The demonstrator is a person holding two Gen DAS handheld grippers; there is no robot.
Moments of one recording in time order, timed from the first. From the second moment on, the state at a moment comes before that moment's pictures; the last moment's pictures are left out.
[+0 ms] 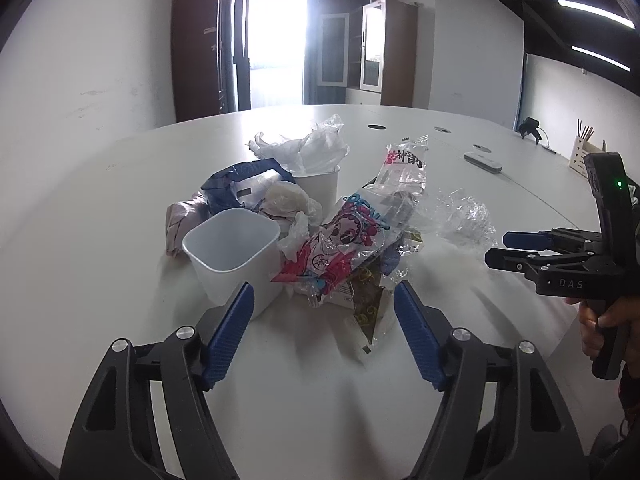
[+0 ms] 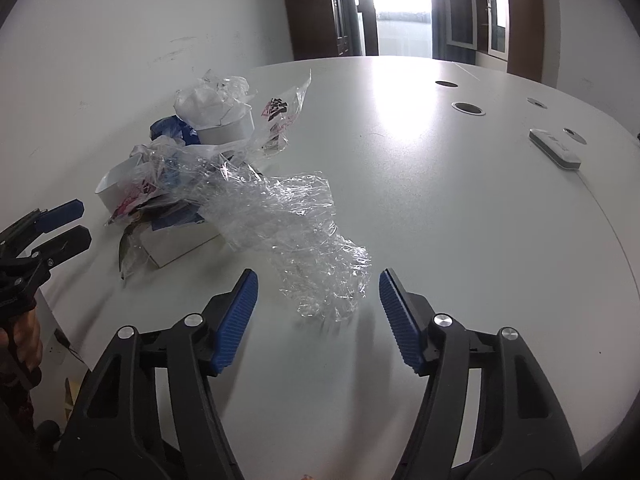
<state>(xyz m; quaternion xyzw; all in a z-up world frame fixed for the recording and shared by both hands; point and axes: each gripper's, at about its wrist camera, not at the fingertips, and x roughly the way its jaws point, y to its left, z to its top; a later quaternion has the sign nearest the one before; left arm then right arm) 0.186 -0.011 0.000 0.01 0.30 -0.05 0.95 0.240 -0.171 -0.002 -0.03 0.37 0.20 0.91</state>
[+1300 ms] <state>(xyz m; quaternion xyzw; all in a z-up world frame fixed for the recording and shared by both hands) -0.014 0.025 0.026 -0.07 0.26 -0.01 0.96 0.054 -0.193 -0.002 -0.01 0.32 0.26 0.91</state>
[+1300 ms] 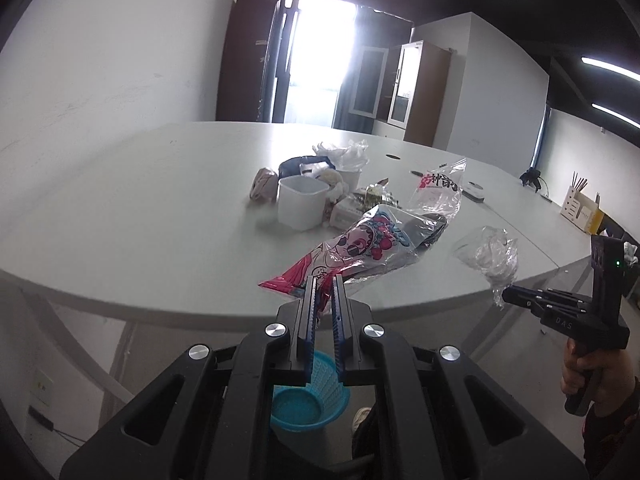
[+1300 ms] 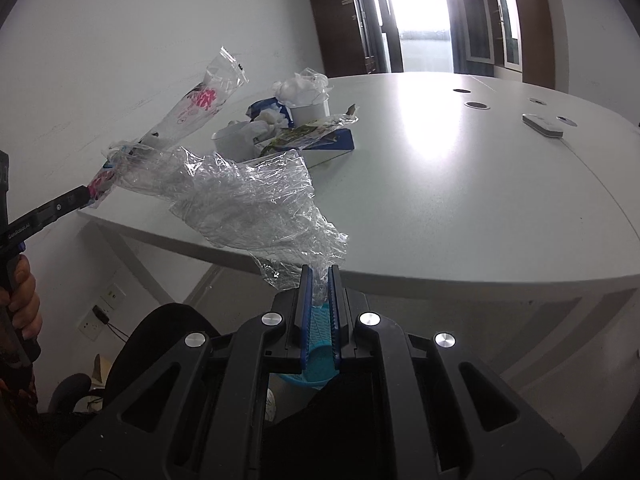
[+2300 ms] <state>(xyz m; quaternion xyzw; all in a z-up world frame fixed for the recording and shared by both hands) 0.035 0.091 -0.165 -0.06 0.46 0.08 0.88 0.071 -0.119 -0.163 -0.05 0.48 0.20 0.85</state>
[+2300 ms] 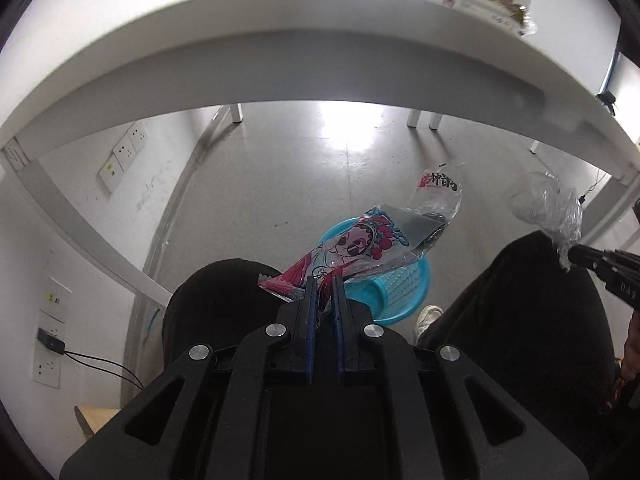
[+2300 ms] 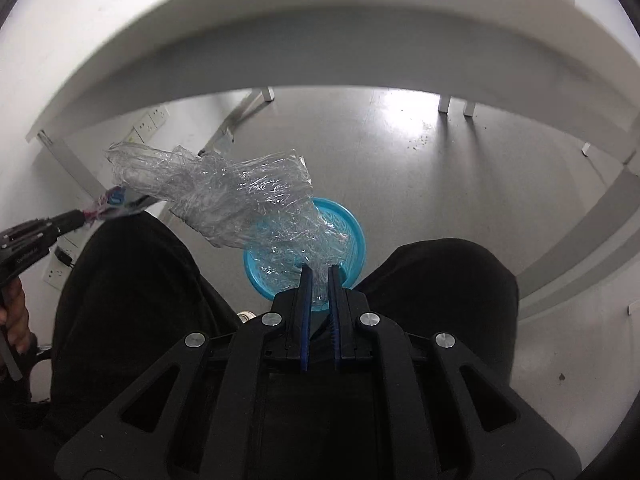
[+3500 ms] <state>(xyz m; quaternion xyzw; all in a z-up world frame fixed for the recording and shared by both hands) 0.213 0.097 -0.338 -0.13 0.63 0.12 0.76 0.233 -0.047 -0.395 -0.02 0.69 0.07 0.72</state>
